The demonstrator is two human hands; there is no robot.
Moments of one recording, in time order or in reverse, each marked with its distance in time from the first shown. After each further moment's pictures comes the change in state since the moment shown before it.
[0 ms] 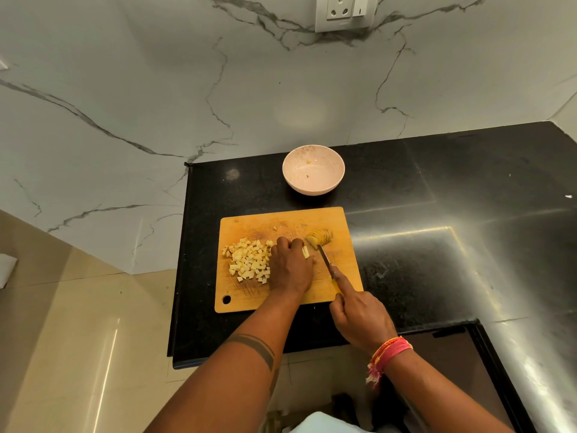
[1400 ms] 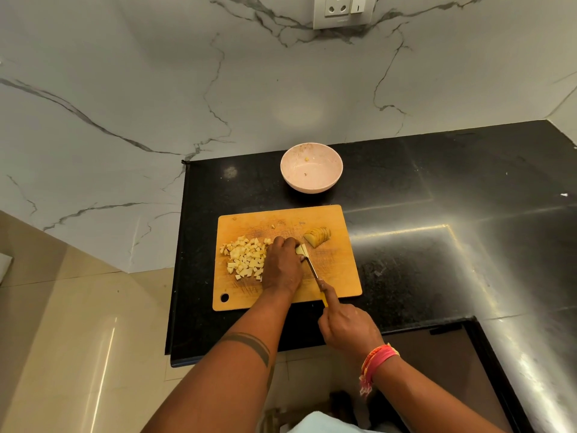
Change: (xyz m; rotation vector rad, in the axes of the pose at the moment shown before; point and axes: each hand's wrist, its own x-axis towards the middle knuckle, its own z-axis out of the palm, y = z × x) left_hand 0.003 -0.012 -0.003 -0.114 -0.010 0.033; right_hand -0.008 -0.003 0.029 -0.092 -0.199 0.014
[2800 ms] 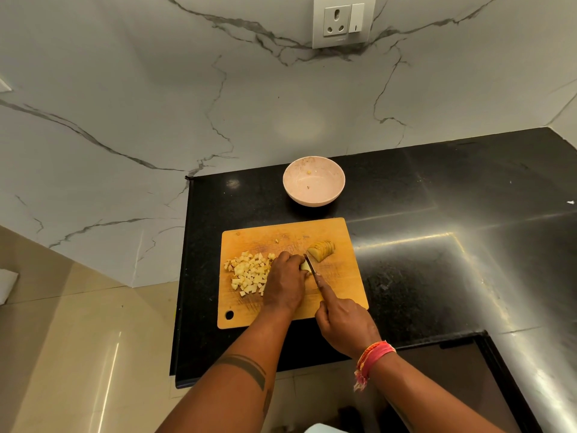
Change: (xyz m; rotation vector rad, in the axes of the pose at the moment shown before) left_hand 0.002 -0.007 -0.007 0.013 -0.027 0.106; right_hand 0.025 -0.018 -0.020 0.028 0.133 -0.037
